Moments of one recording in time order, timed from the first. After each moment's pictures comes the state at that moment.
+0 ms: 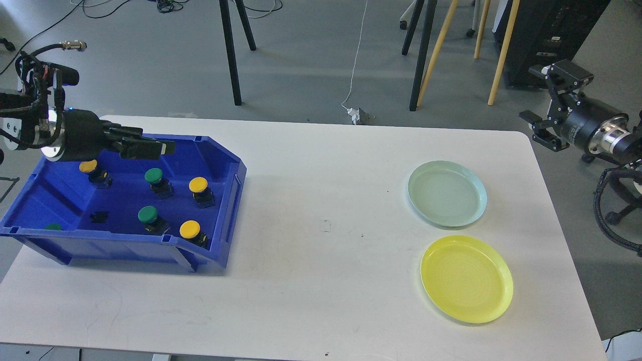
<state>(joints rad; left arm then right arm) -1.05 0.91 -0.20 -0.99 1.74 -0.49 -0.49 0.86 -0.72 0.41 0.80 -0.29 0.34 0.20</state>
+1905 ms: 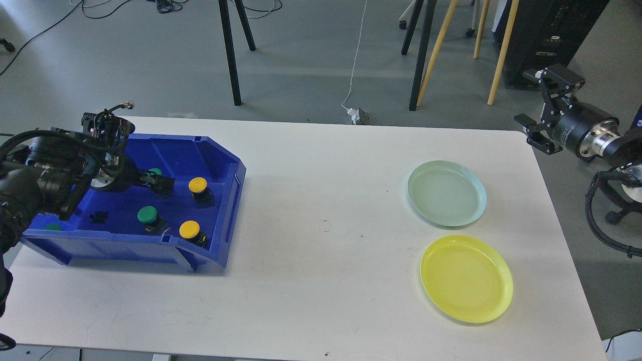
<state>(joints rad) -1.01 0.31 0.00 -0.14 1.68 -0.49 -0.49 0.86 -0.69 0.41 0.79 -0.29 0.31 0.20</state>
